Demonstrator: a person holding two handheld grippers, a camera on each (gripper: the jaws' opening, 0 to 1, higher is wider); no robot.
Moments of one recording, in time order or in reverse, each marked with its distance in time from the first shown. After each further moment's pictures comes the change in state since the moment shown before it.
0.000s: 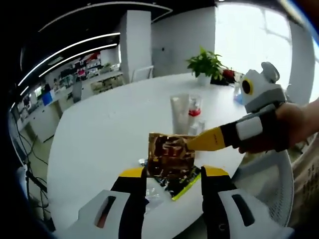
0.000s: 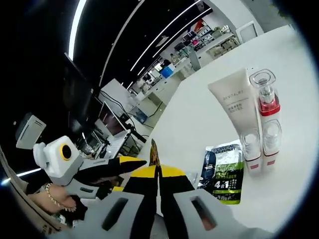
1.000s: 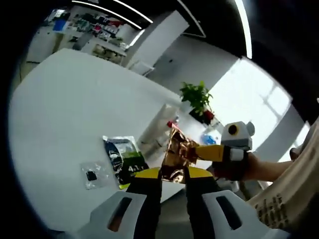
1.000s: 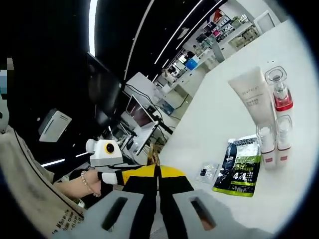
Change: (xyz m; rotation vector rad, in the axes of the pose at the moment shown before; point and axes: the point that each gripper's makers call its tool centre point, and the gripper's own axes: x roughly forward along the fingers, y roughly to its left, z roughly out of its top) left arm -0.026 -0.035 -0.006 -0.554 -0.108 -0.332; right arm -0.027 0.037 -0.010 -0.006 0.064 0.245
